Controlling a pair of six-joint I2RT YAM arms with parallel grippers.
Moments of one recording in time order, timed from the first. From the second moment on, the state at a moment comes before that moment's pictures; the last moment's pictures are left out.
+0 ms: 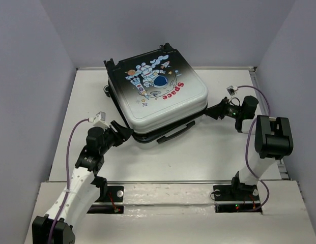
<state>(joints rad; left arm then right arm) -0.23 0.64 0.32 -0.06 0.22 -0.81 -0.15 1.73 0.73 0.73 -1.18 0.38</state>
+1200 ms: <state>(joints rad) -0.24 0.81 0.29 0.15 0.12 -0.84 0.60 1.25 0.47 0.50 -0.13 0.37</state>
